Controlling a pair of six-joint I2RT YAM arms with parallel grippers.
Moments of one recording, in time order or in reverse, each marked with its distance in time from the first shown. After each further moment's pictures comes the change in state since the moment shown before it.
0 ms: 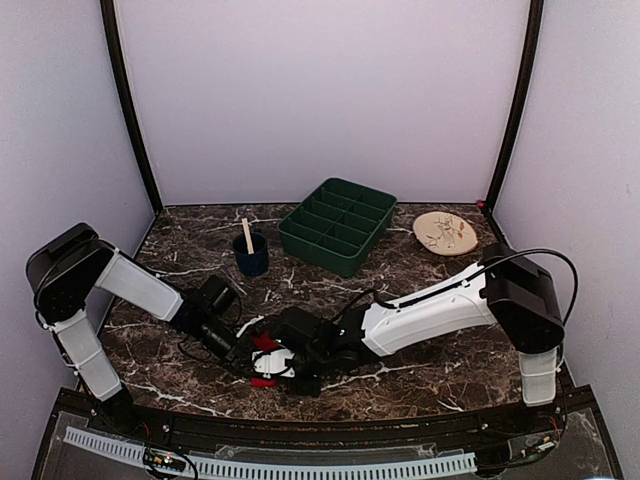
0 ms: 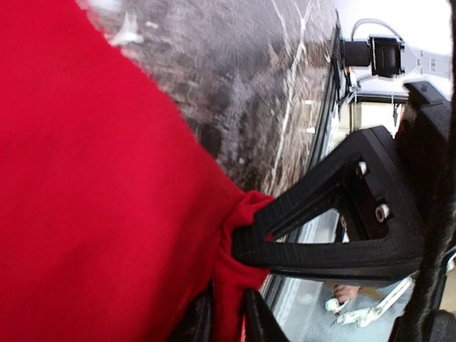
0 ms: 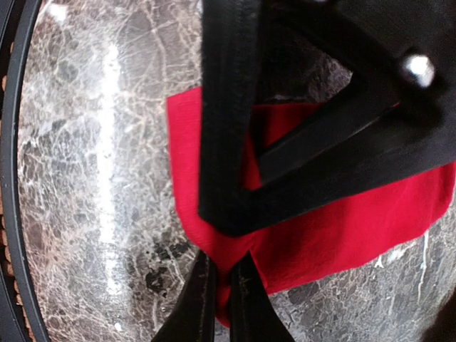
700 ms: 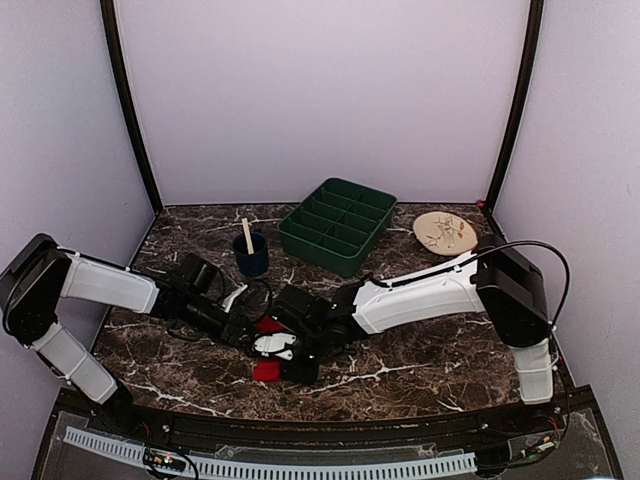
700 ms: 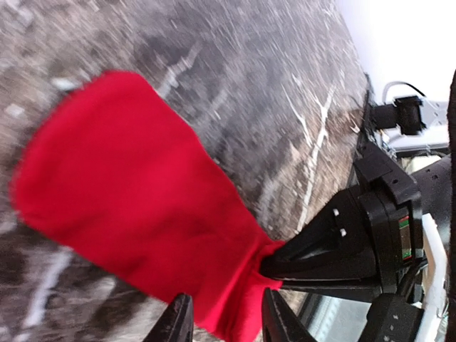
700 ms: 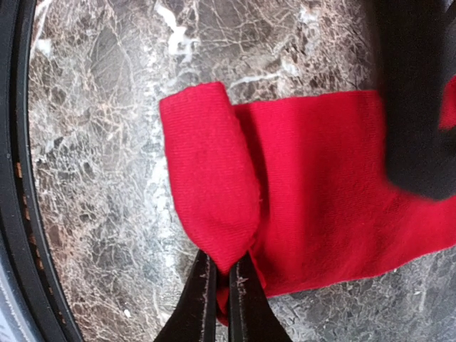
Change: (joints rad) left arm 0.080 -0.185 -0.004 0.025 -0.198 -0.018; right arm -0.075 0.055 0.142 -0.190 -0.167 0.159
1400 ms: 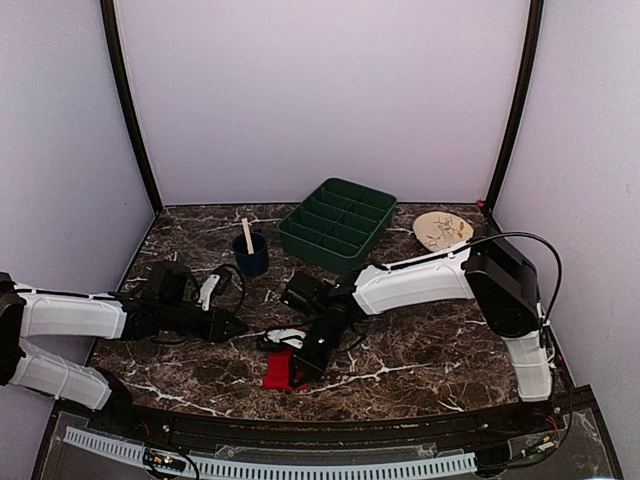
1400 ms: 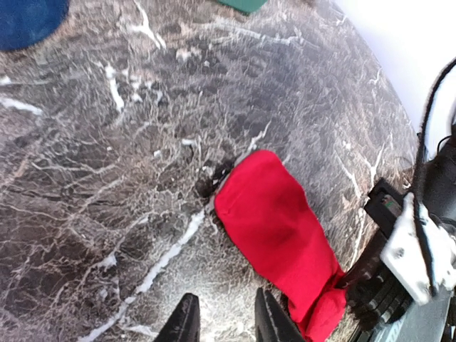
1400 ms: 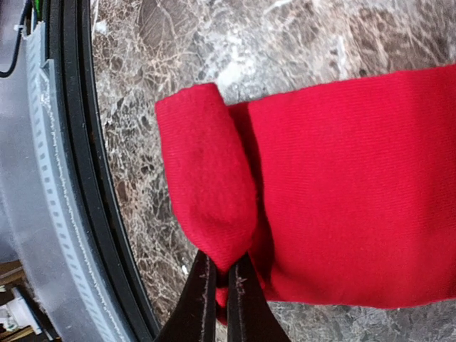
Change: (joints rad) left arm 0.009 -0.312 -0.189 0.146 -0.354 -0.053; right arm -0.101 0.043 0.056 -0.169 -0.372 0.140
